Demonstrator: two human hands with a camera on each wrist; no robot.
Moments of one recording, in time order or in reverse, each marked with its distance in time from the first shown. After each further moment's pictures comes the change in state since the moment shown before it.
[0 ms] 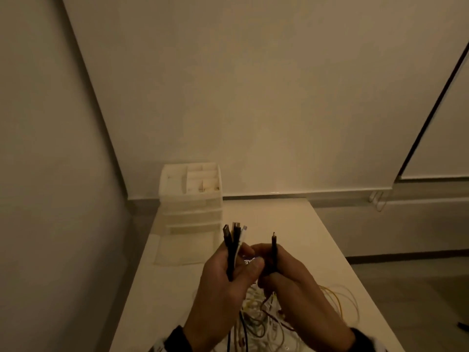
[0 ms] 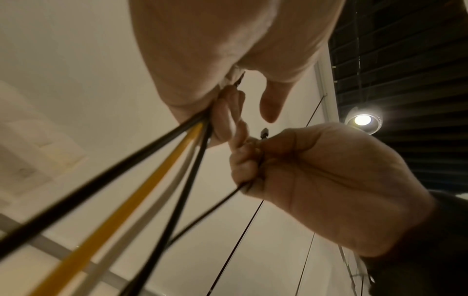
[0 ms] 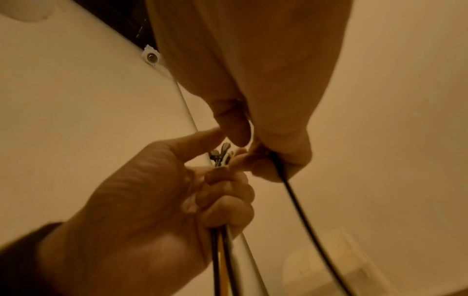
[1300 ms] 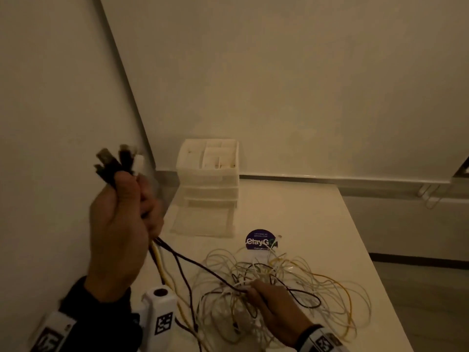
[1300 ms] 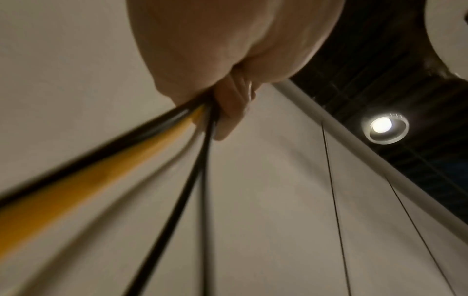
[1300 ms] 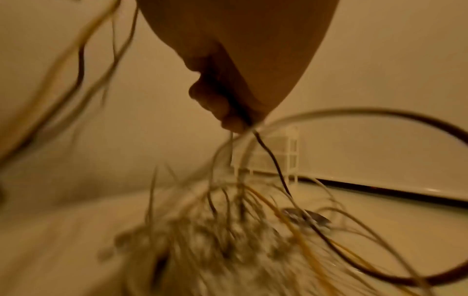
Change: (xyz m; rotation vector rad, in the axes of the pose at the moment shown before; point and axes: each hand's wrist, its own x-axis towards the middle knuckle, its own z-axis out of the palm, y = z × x) left_hand 0.011 0.058 -0.033 0.073 0.437 0.255; right_hand 0.024 0.176 -0.002 -0.447 -0.384 -0.202
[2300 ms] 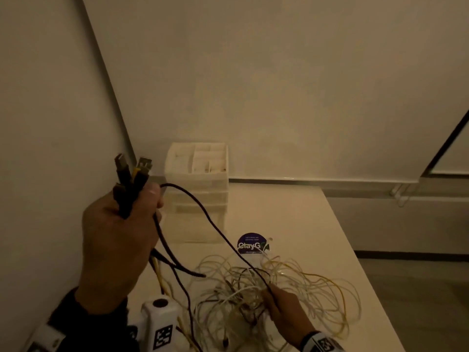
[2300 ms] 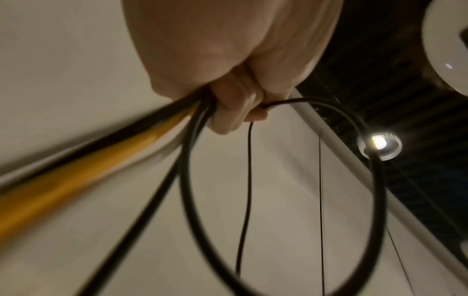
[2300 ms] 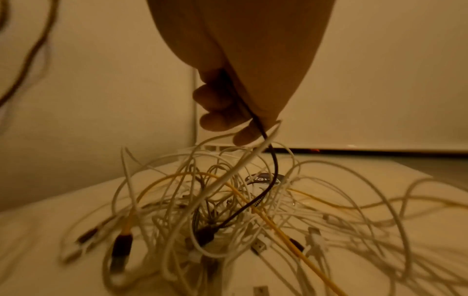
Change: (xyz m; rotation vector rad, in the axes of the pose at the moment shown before) left_hand 0.004 0.000 -0.013 0.118 0.137 -0.044; right_hand 0.000 0.018 0.009 0.007 0.107 0.317
